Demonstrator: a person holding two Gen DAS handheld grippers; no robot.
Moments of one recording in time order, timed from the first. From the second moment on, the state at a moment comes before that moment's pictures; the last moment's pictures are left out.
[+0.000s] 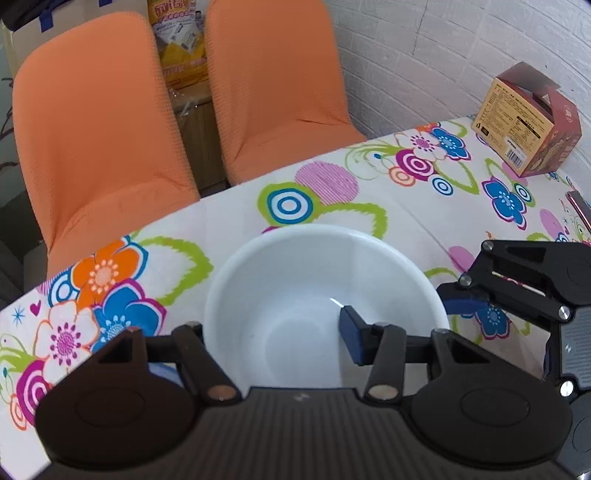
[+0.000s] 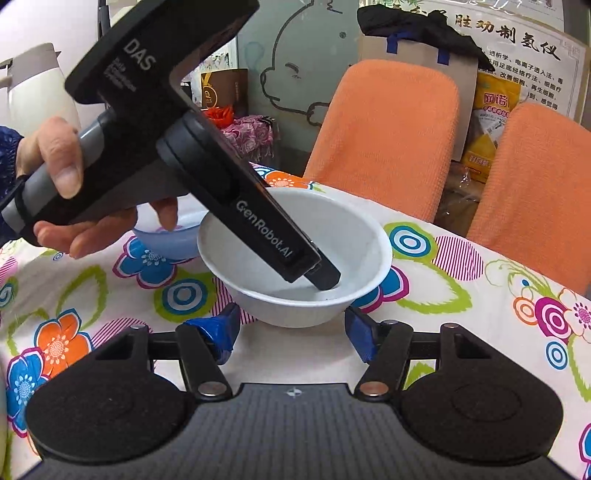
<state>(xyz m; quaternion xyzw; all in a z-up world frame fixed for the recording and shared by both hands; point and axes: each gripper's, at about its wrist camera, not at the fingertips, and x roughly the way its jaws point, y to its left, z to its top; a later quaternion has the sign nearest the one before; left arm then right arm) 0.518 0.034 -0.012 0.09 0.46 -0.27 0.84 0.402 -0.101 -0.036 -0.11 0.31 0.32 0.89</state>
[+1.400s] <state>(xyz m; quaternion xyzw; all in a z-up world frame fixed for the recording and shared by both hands) 0.220 -0.060 -0.010 0.08 0.41 -0.33 0.85 0.134 -0.190 -0.022 -0.15 0.32 0.25 0.90</state>
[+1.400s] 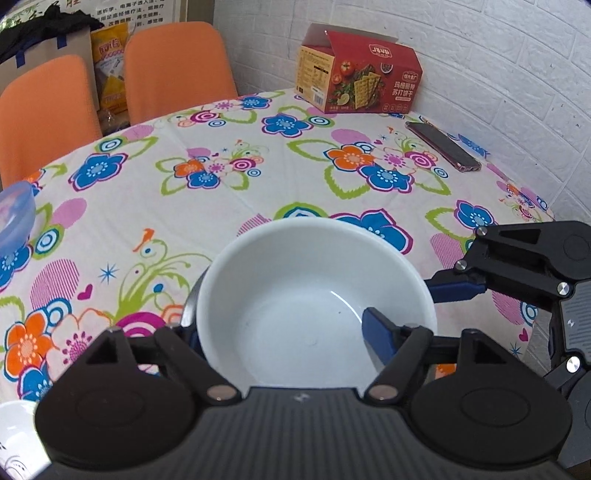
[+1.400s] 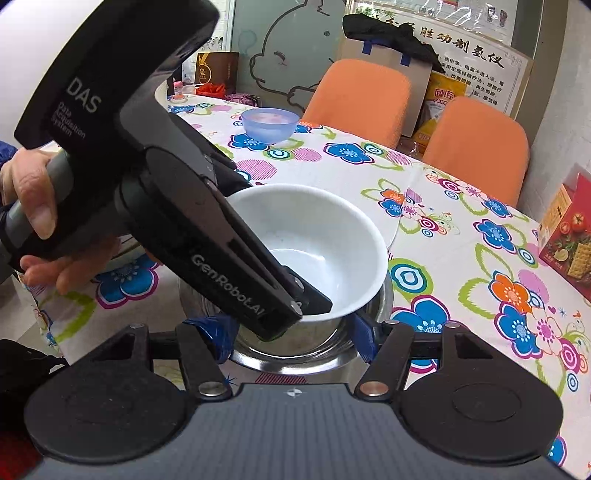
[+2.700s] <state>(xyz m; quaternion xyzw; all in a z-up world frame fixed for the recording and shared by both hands) 0.218 0.046 0.035 0.00 0.39 -0.24 0.89 0.104 -0.212 0.016 -0.14 0.33 0.24 0.90</state>
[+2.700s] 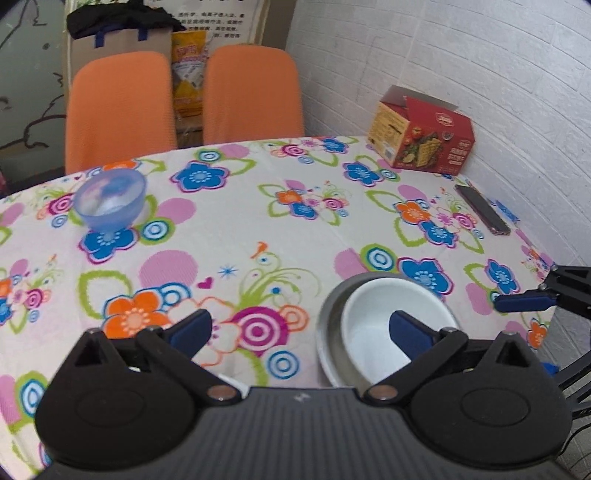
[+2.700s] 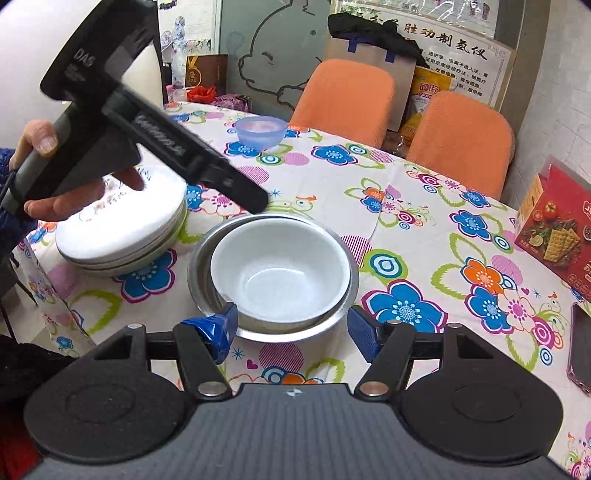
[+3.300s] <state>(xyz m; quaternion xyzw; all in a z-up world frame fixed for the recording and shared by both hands) 0.230 0.170 0.033 0.00 0.38 -0.13 0.91 0.182 -0.124 0.055 -0.13 0.30 0.31 0.89</state>
